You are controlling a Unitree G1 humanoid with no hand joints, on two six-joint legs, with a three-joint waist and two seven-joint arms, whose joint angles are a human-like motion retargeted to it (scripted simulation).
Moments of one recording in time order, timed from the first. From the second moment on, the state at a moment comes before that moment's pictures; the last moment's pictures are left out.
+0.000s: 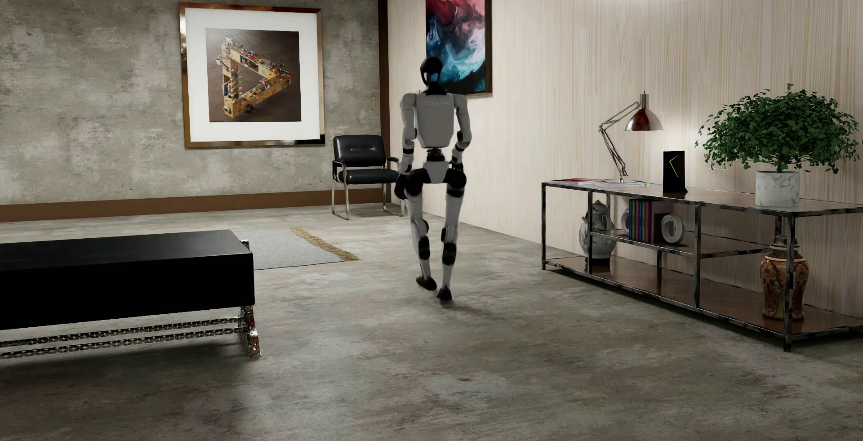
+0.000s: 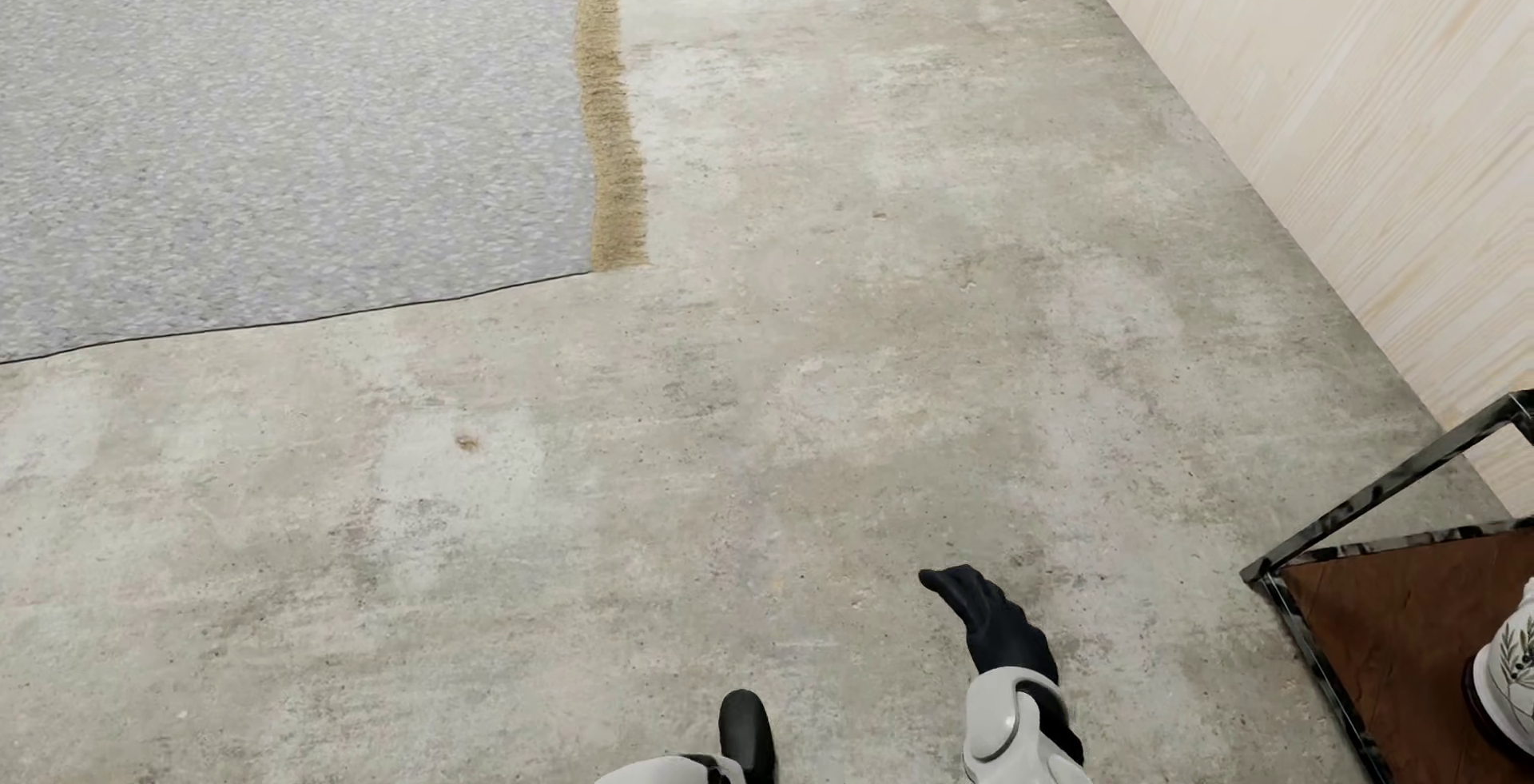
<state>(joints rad) -0.42 0.20 0.12 -0.01 0.18 0.02 0.34 -0.07 0.12 0.28 0.38 0.42 -0.01 -0.02 -0.43 0.07 -0.16 -0.02 -0.15 -0.19 0.22 0.64 0.46 0.82 -0.59 0.40 0.27 -0.04 -0.22</state>
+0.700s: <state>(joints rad) 0.20 -0.34 -0.02 0.23 -0.01 0.01 0.35 -0.19 0.12 0.67 0.36 0.15 0.29 -0.14 -0.07 0.20 -0.02 -0.10 -0.06 -0.07 0.10 0.41 0.82 0.72 -0.72 0.40 0.46 0.14 -0.05</state>
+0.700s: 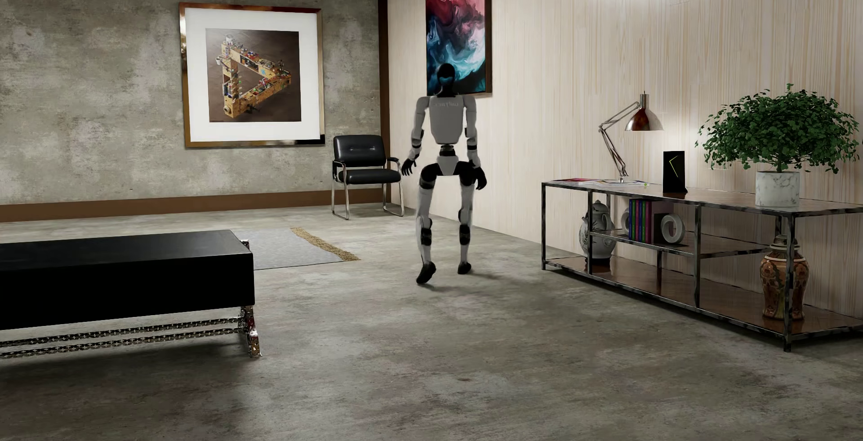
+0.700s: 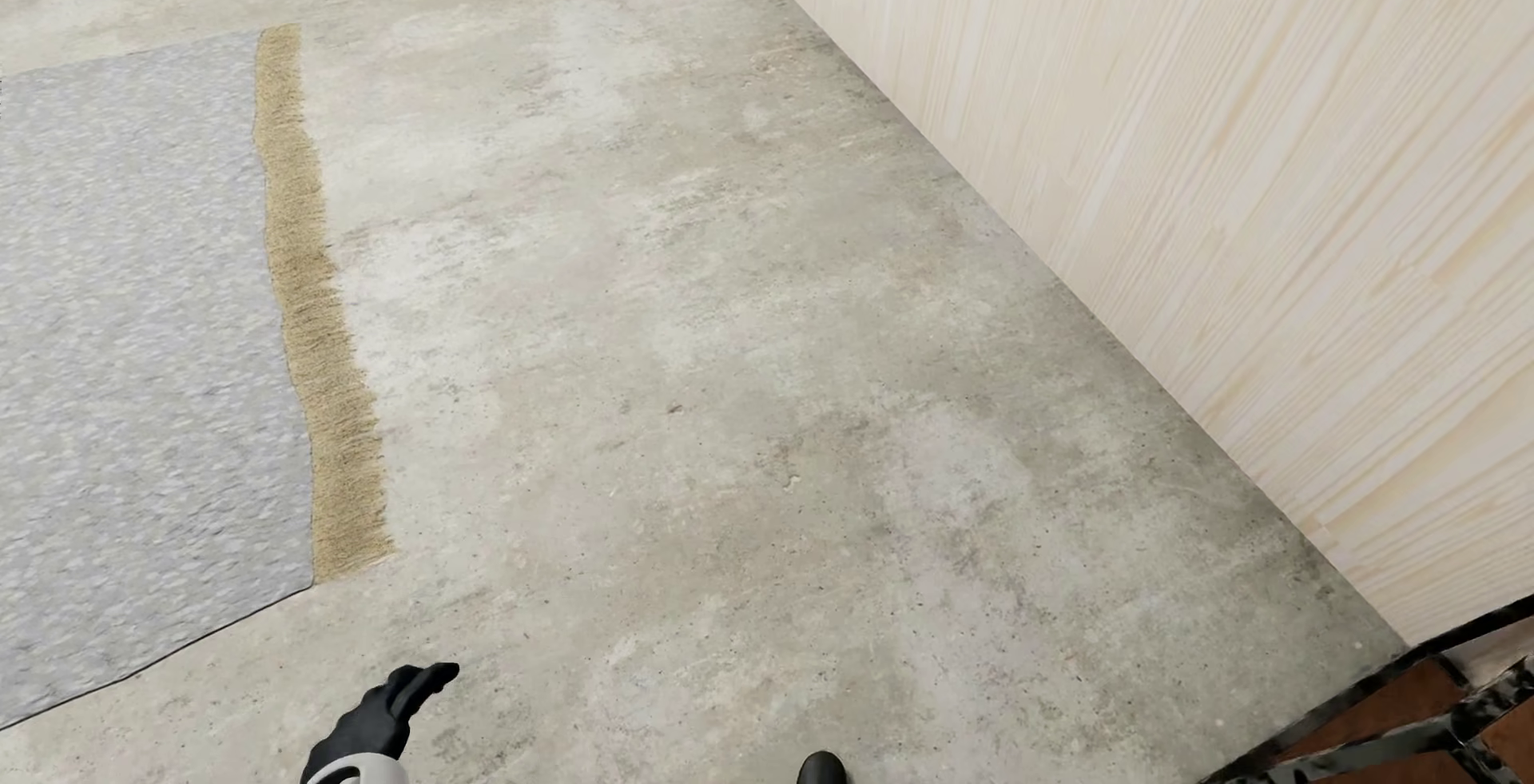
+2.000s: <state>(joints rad) 0.06 -0.30 0.00 0.10 0.01 0.03 0.16 -0.17 0.12 0.83 0.36 0.11 0.25 -0.15 -0.11 0.17 -0.02 0.00 -0.03 -0.29 0.09 0.58 0.78 0.74 -0.69 0.43 0.41 0.05 -0.15</state>
